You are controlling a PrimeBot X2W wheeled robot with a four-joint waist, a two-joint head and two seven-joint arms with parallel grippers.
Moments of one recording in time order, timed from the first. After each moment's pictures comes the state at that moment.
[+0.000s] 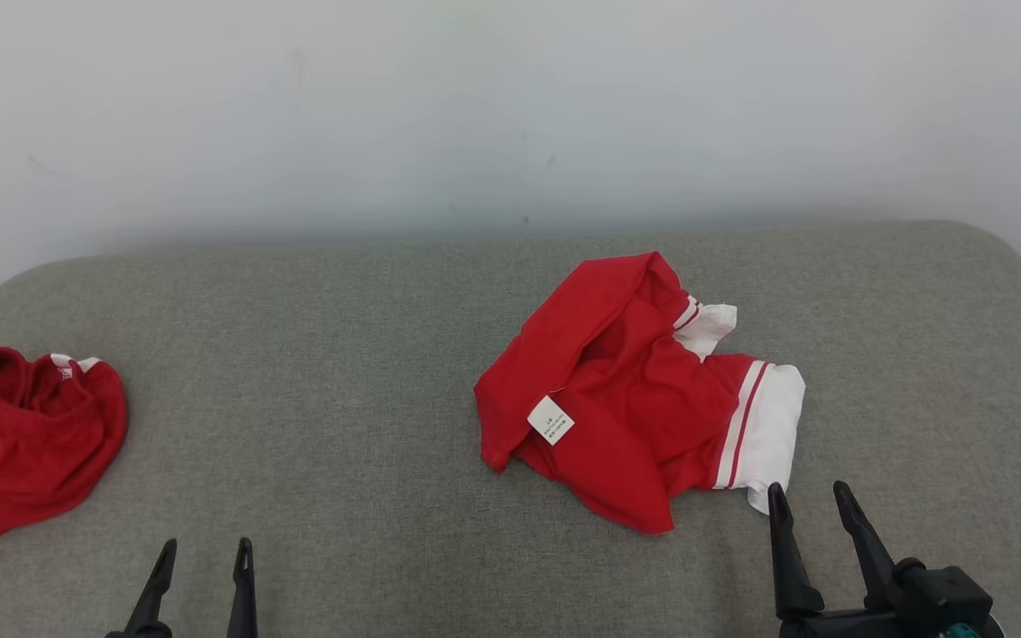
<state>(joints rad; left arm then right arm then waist) 0.04 0.12 0.02 0.22 -0.09 -0.09 -0.26 0.02 -0.05 -0.03 0.20 0.16 0.13 -0.26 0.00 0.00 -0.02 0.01</state>
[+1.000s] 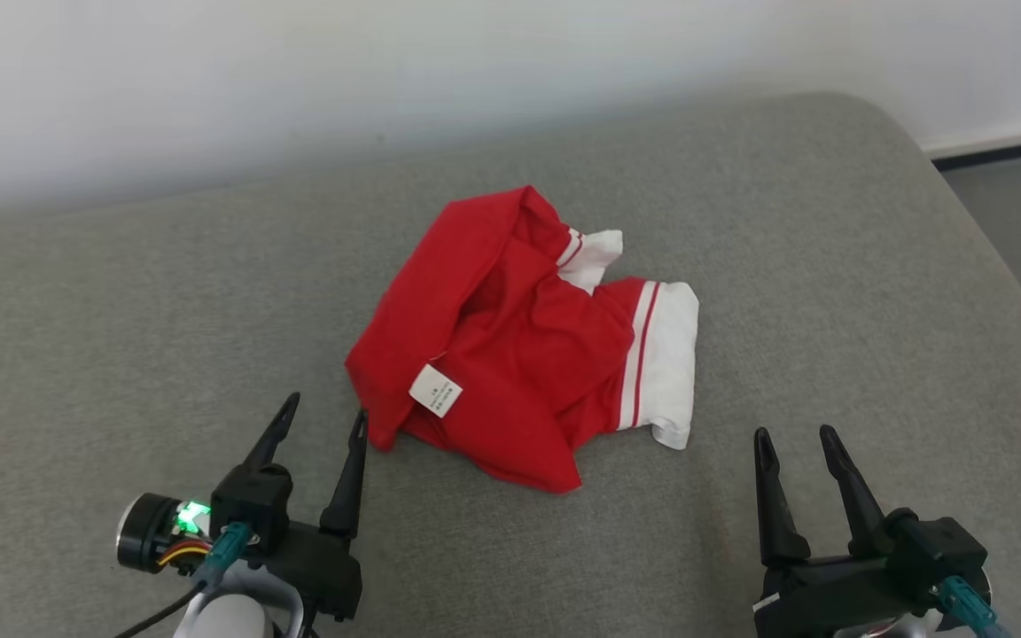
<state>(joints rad) -0.32 0.11 -0.18 0.45 -0.07 -0.12 -0.26 -0.06 -0.05 -0.01 0.19 0.18 0.13 -0.26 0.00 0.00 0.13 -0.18</state>
